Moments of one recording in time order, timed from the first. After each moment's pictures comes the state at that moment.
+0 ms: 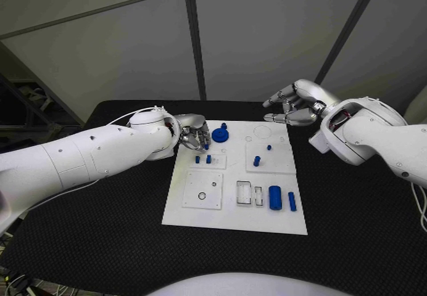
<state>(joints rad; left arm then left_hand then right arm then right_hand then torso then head) 1.22 -0.67 0.00 1.25 -1.38 -0.01 -0.09 1.43 -0.17 0.43 -0.02 0.12 1.02 0.14 0.06 0.14 1.21 0.07 0.07 0.06 1.46 -0.02 1.20 1.00 0.12 1.28 0.09 1.15 1.14 1.27 -0.81 0.07 1.50 -1.14 -0.32 -0.04 1.41 -0.17 0.25 0.22 0.22 0.95 0.12 0.07 0.12 1.37 0.03 1.11 1.22 1.47 -0.04 1.34 1.24 0.02 1.47 0.07 1.50 1.31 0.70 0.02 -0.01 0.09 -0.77</state>
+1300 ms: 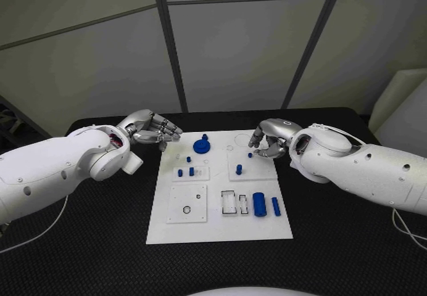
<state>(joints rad) 1.22 -0.86 0.04 1.36 -0.62 -0.12 0.10 1.41 -0.16 0.48 -0.06 0.12 1.07 0.16 0.11 0.10 1.19 0.09 0.10 0.07 1.30 0.00 0.77 0.52 0.19 1.06 0.10 0.79 0.83 1.19 -0.77 0.03 1.42 -1.58 -0.23 -0.16 1.46 -0.21 0.44 0.14 0.21 1.08 0.13 0.07 0.11 1.14 0.07 0.08 0.29 1.46 -0.01 1.21 1.10 0.03 1.47 0.09 1.46 1.31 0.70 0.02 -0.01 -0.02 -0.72</state>
